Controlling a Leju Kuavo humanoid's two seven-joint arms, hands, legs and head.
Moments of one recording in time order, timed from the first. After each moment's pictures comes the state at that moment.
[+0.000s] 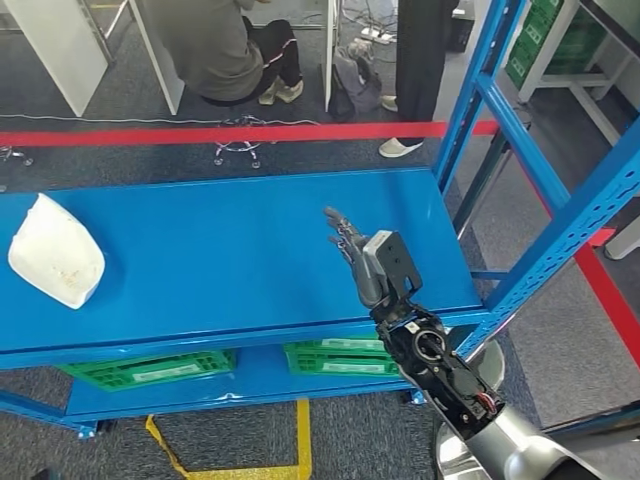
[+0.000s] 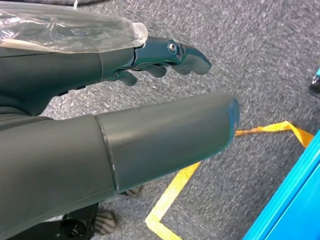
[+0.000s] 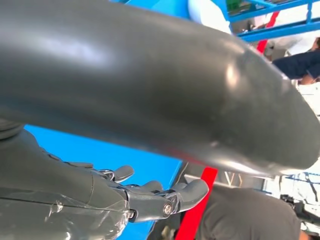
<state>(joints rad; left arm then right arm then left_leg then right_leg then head) -0.34 0.07 1.38 -0.14 -0.98 0.21 -0.36 -0.26 -0.16 0.51 -1.54 -0.12 -0.11 -0.20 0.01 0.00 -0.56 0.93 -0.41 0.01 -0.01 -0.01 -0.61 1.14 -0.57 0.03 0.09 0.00</state>
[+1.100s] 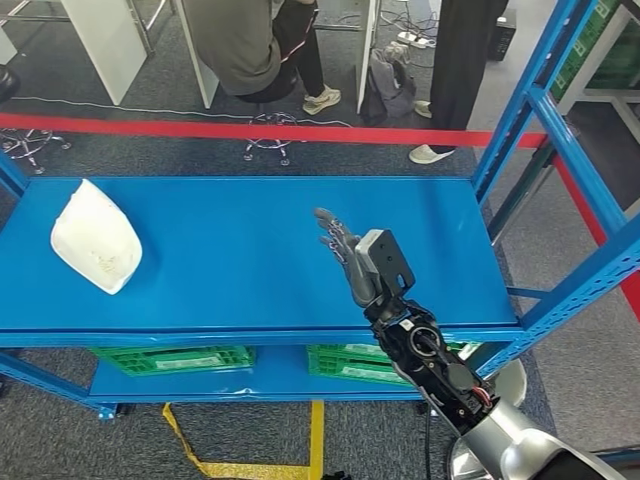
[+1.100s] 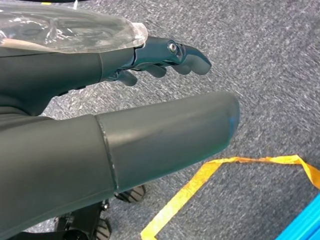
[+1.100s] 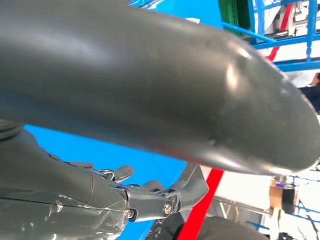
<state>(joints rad) -0.32 0.09 1.41 -0.14 -0.98 0.22 -0.36 -0.29 -0.16 0.54 -1.51 -0.15 -0.10 -0.21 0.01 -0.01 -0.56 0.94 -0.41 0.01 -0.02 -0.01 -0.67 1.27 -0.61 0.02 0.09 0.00</state>
